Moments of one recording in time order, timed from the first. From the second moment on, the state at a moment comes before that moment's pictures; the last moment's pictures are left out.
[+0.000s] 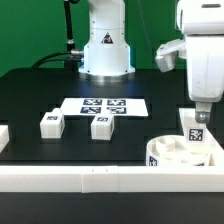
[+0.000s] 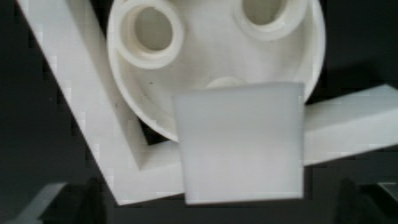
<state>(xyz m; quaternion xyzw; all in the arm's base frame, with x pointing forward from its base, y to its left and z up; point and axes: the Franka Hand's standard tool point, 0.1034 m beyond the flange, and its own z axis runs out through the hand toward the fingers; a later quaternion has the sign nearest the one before) 0.619 0.114 0.093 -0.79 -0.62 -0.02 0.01</state>
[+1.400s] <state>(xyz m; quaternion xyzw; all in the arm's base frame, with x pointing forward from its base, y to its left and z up) 0.611 0.111 0.080 -0.95 -0.32 0.00 0.02</state>
